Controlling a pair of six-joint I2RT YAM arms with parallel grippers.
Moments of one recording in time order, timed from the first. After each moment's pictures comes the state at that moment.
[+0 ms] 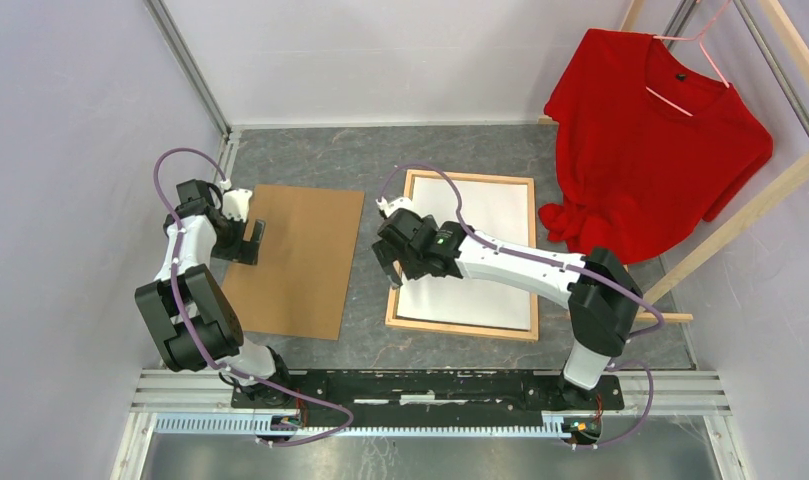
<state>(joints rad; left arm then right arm) 0.41 1.50 1.04 -0.70 0.13 0.59 1.02 1.75 1.36 -0.64 0.35 0.40</state>
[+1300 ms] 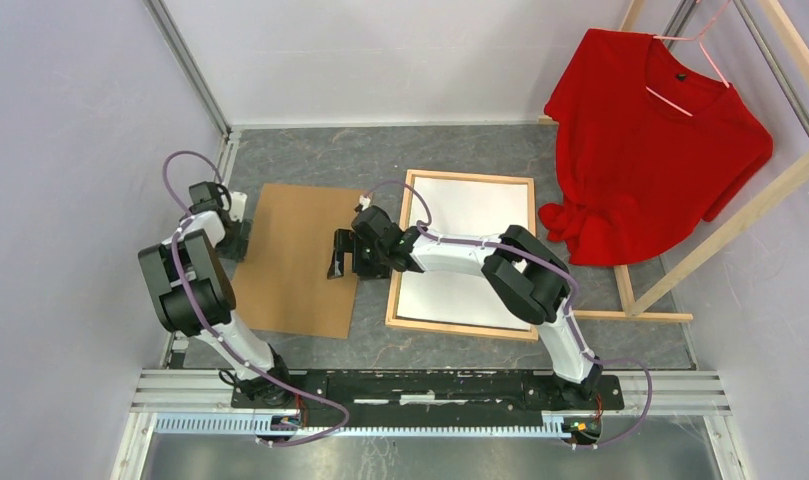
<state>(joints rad) 0.41 1.74 1.03 -0.39 -0.16 0.53 0.98 2.14 1.50 -0.14 -0.12 0.88</state>
